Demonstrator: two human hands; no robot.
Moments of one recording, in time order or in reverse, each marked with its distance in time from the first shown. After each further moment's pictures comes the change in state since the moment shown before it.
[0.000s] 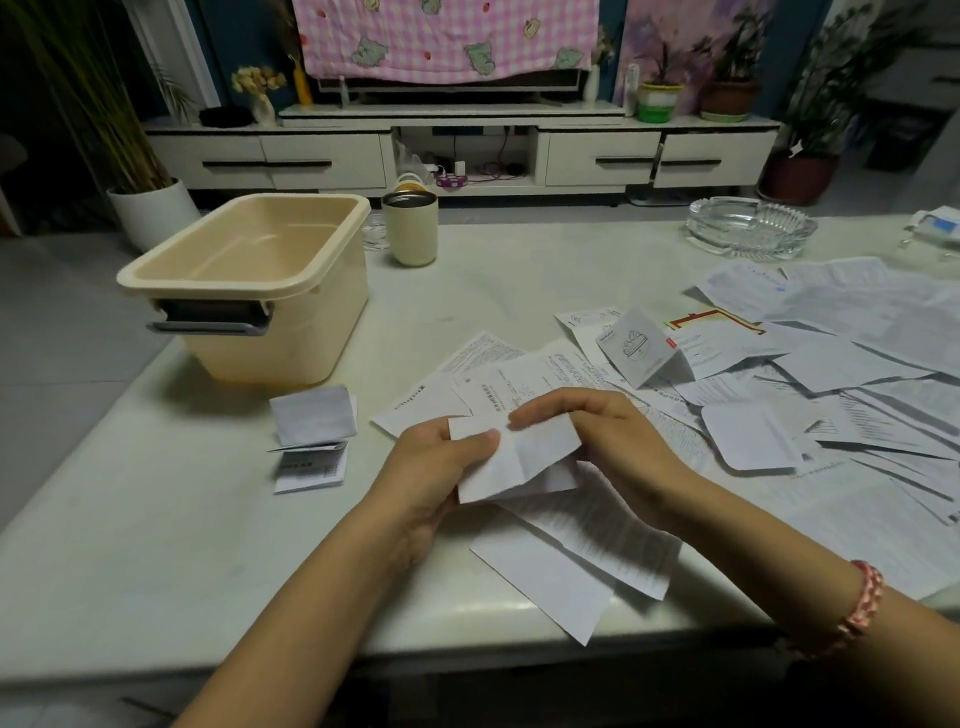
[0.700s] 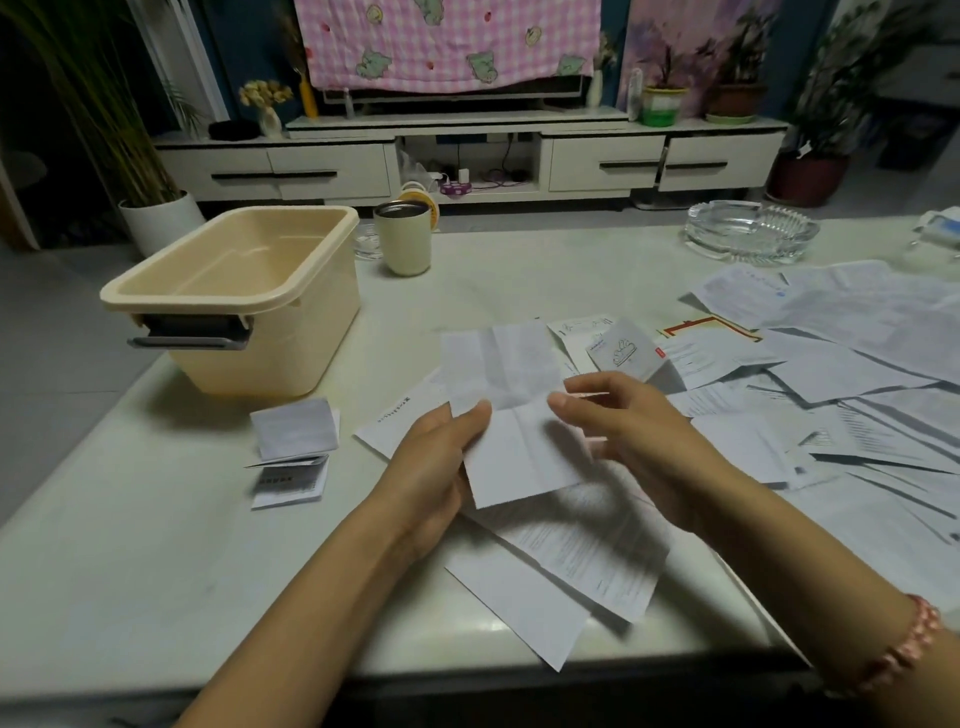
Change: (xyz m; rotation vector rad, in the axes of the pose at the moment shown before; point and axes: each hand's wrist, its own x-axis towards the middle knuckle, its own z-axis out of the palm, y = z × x) left_hand 0.008 0.008 0.025 -0.139 -0.108 0.107; right_hand 0.001 -0.006 -0.030 0.065 0.170 0.171
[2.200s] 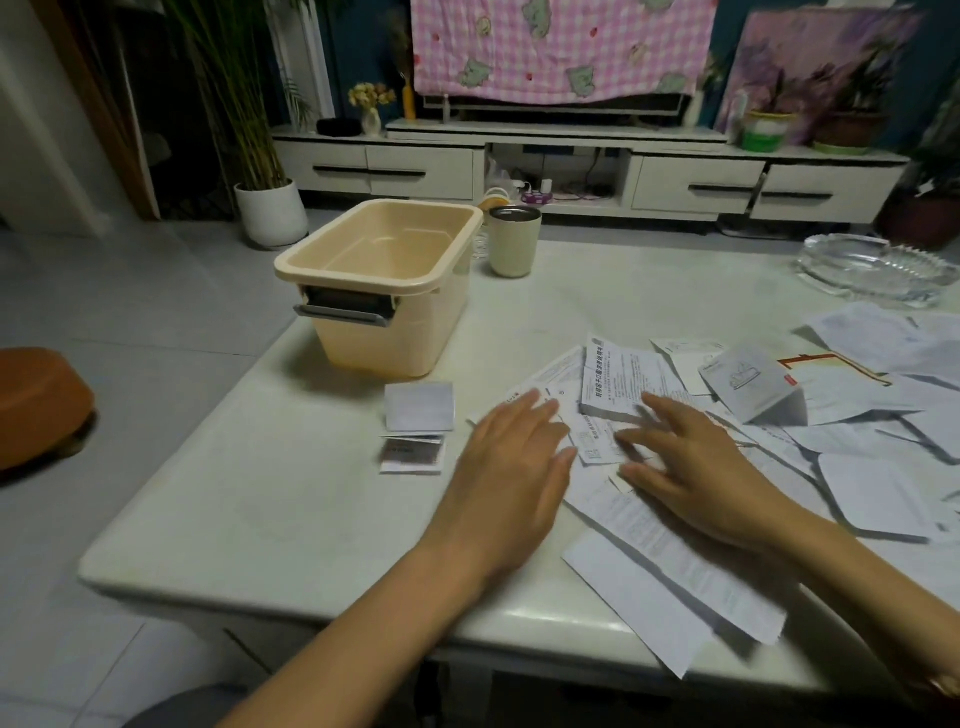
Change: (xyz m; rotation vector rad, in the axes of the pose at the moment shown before) left_hand -0.020 -0.023 -0.062 1.398 0.247 0.949; right_hand 0.025 0.028 0.020 -1.247 -0.147 -0.481
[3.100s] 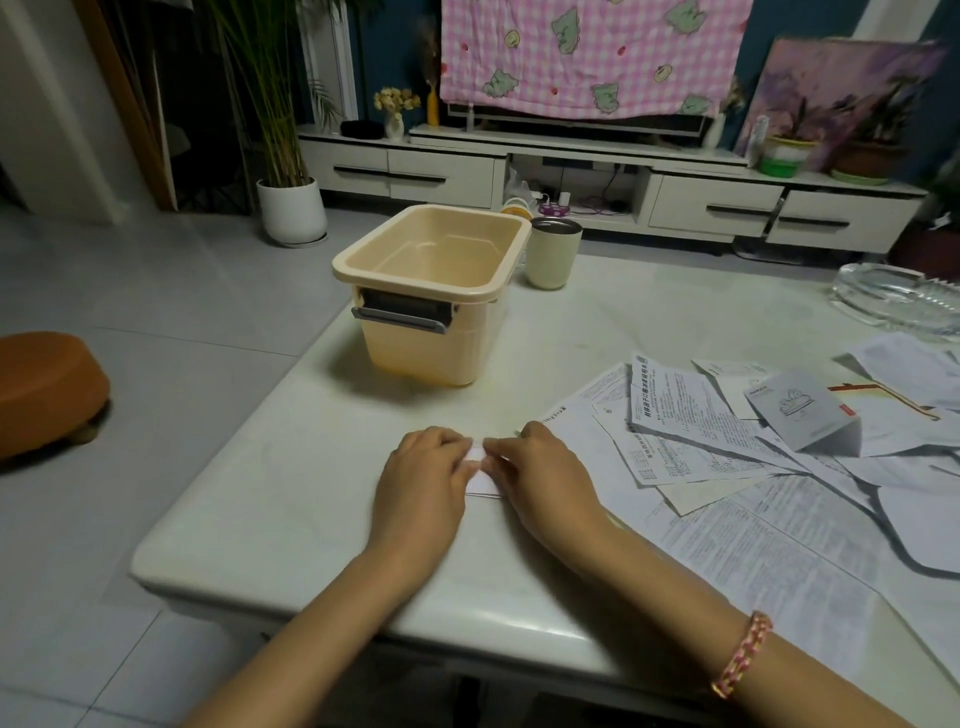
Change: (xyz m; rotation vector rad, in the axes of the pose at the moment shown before) left_hand -0.036 -0.081 -0.026 0.013 -0.165 -0.545; right_hand 0.058 -0.147 0.057 0.211 0.125 -0.053
